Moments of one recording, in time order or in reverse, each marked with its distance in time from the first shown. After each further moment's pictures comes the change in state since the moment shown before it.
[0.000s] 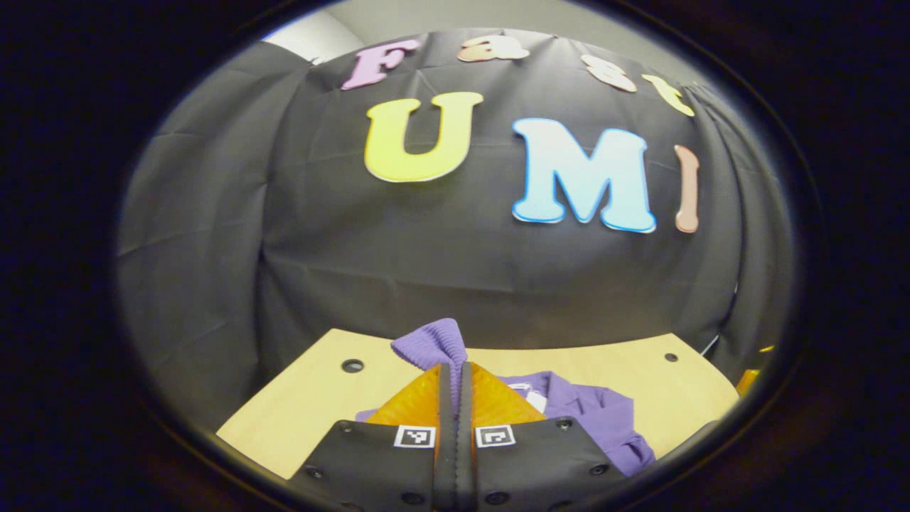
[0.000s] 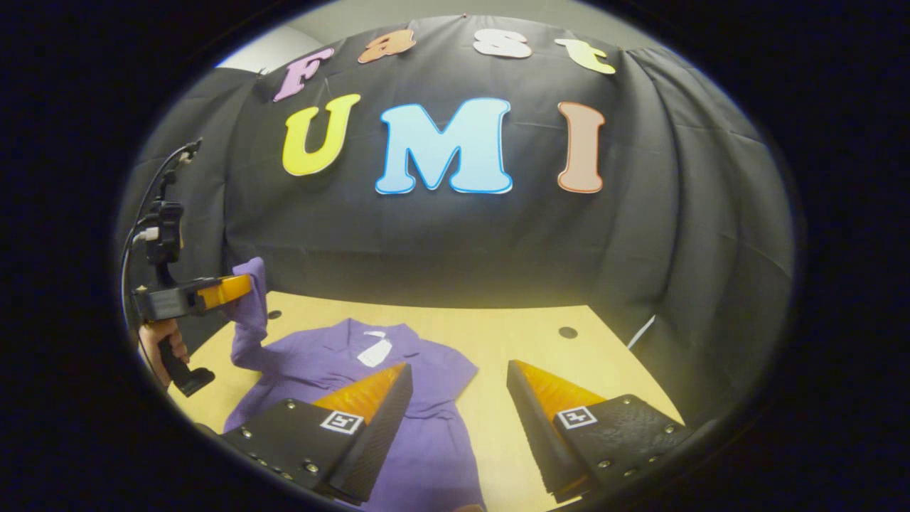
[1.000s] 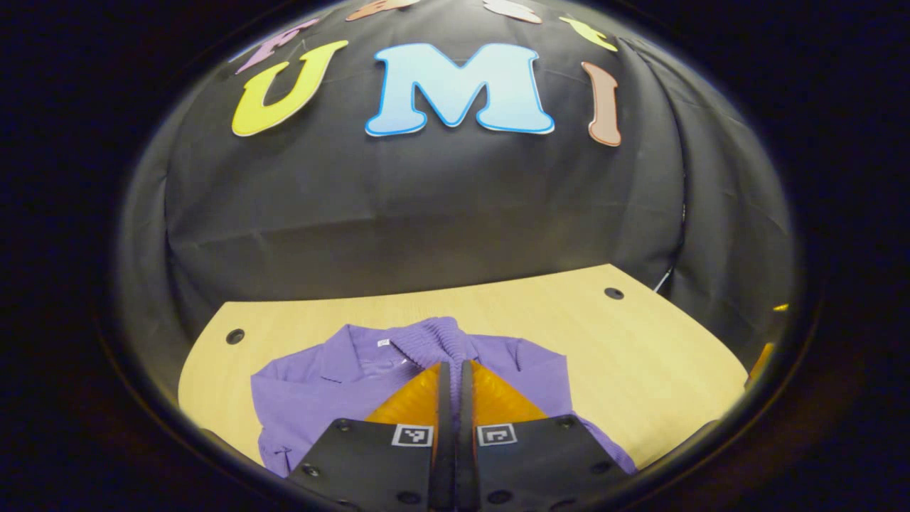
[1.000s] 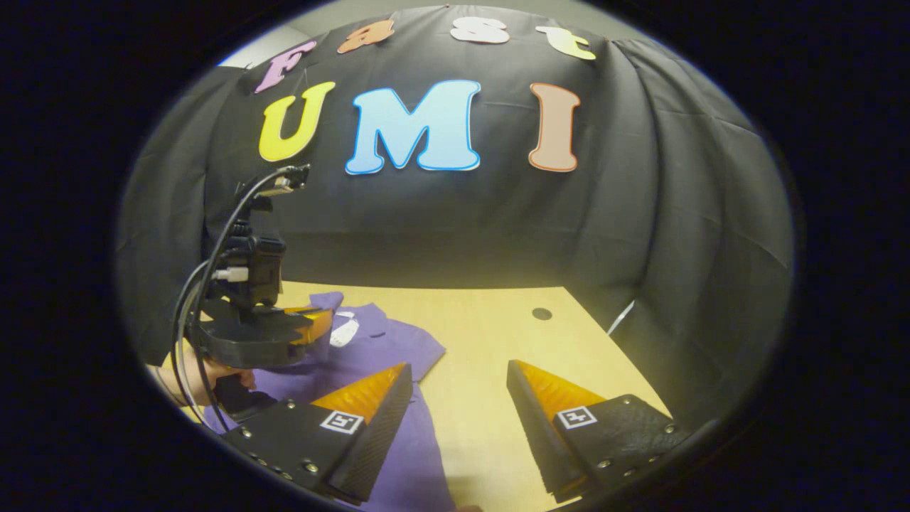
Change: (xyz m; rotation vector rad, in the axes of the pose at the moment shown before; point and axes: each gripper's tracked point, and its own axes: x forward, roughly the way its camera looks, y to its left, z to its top) left arm 0.060 -0.175 -0.127 0.129 0.244 -0.248; right arm 0.000 -0.045 -0.033 0.022 0.066 -0.060
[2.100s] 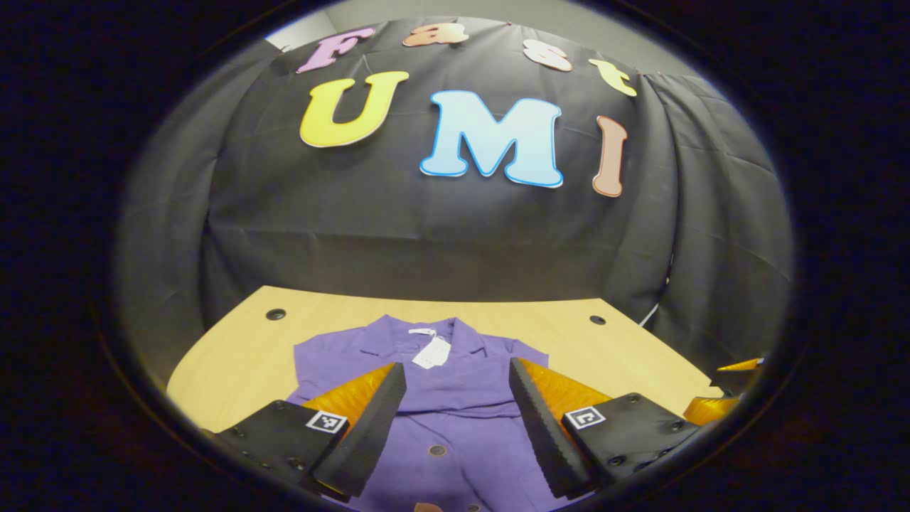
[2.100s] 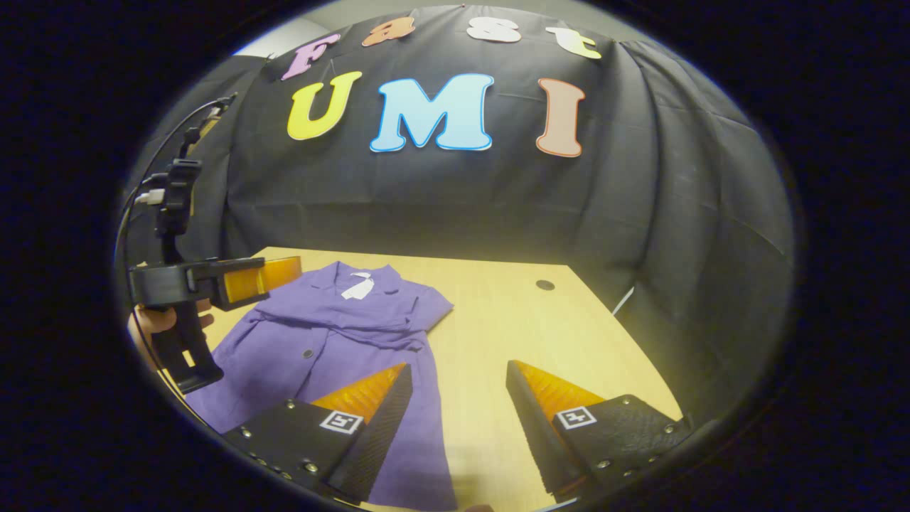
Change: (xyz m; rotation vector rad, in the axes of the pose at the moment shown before) left arm -0.171 0.036 -0.018 -0.117 -0.156 0.082; right arm -0.062 0.006 -0.077 -0.033 0.042 0.056
